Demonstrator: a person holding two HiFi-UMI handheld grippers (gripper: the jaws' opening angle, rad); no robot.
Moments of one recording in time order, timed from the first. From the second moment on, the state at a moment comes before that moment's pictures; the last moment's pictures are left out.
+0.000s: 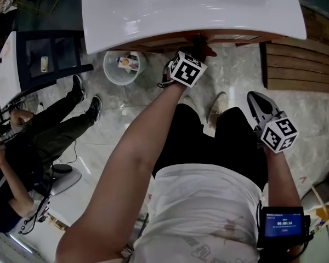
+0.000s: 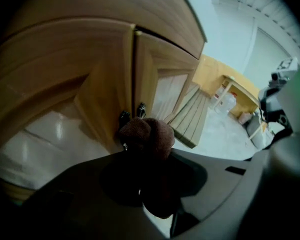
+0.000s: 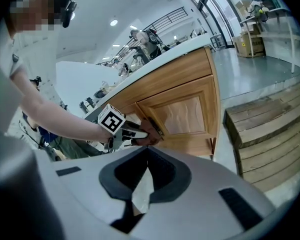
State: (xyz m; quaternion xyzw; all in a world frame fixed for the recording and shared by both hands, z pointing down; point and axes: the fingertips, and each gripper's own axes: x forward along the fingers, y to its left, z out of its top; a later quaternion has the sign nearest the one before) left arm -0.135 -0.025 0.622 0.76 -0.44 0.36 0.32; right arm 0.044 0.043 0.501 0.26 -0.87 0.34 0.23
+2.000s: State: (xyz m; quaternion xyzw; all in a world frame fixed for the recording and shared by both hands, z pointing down) left arm -0.371 0.055 0.675 0.55 -0.67 0.23 0.44; right arm -0.101 0.019 0.508 0.17 -0.91 0.30 0.21
